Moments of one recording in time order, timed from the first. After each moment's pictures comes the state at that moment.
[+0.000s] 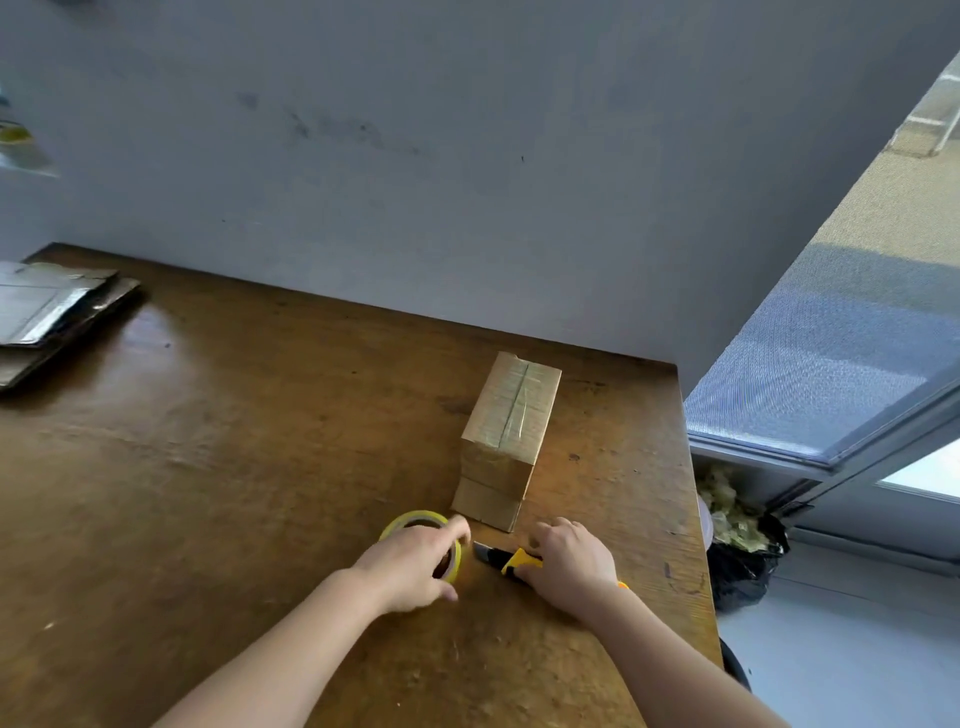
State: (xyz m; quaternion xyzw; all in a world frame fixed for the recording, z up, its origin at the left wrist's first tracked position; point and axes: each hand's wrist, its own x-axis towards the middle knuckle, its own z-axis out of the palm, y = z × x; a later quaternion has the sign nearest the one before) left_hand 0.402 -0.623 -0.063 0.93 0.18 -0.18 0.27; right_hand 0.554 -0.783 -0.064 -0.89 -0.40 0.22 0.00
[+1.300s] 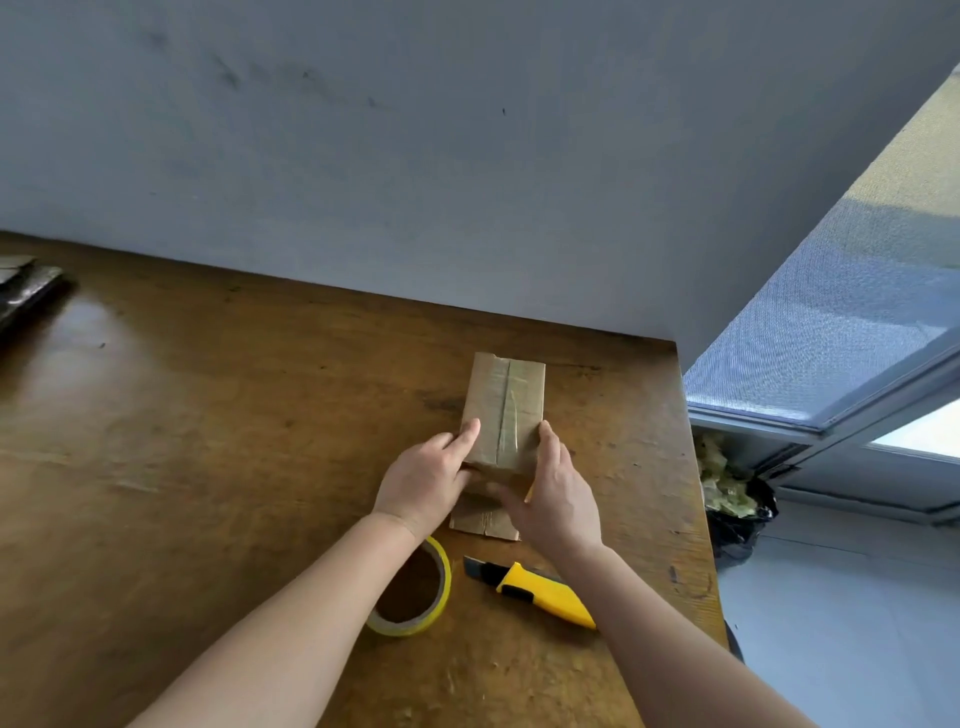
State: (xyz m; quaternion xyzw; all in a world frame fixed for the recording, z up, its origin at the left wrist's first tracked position) left_hand 0.485 -0.590 -0.052 0.96 0.21 0.07 0.18; right_hand 0.582 -0.731 -0.053 -0.92 -0.32 0.11 0.22
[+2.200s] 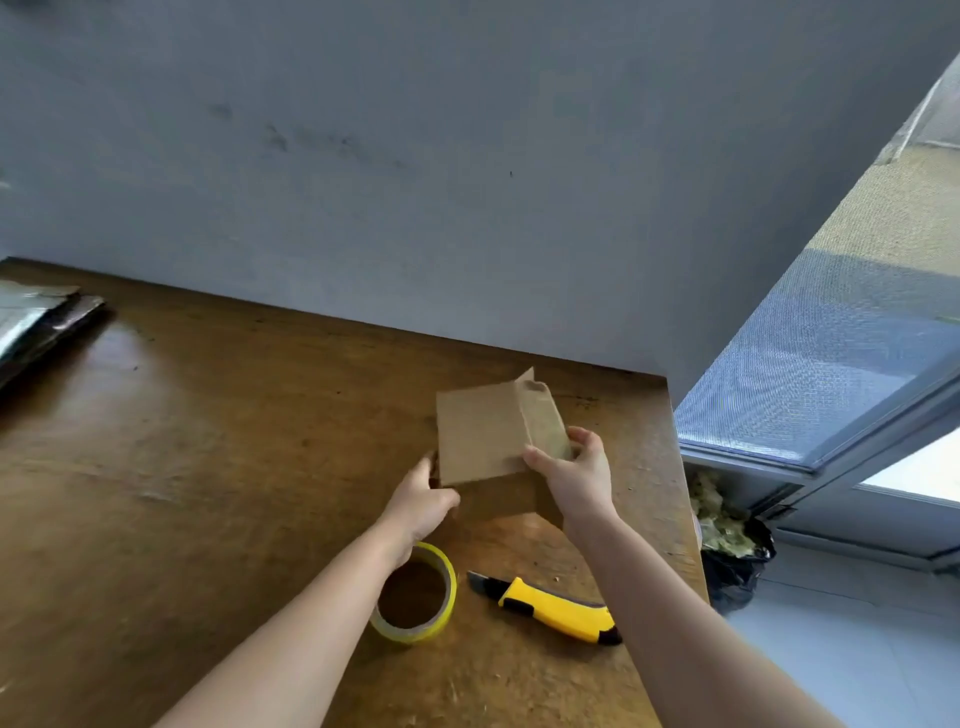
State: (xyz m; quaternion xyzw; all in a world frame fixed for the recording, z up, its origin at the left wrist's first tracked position) left_hand 0.469 -0.594 -0.032 0.67 0.42 0.02 0.61; right_hand 0.598 -0.718 -0.004 -0.78 -0.01 0.25 0.58
